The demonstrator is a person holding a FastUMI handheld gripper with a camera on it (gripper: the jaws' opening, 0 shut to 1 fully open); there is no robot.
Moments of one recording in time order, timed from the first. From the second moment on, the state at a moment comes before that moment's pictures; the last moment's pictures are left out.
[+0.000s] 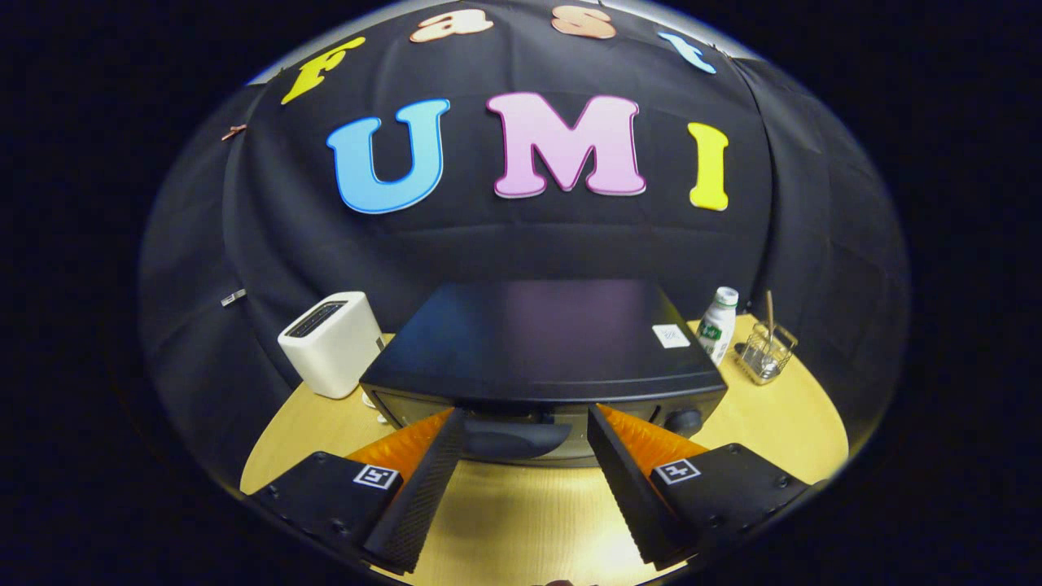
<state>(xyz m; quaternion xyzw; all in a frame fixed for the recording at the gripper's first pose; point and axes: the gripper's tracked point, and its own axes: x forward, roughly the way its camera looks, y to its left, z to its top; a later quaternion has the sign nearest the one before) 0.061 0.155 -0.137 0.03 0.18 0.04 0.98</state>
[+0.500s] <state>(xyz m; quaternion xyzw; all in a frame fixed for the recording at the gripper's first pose) -0.015 0.037 0.010 -0.01 0.01 -0.03 1.00</state>
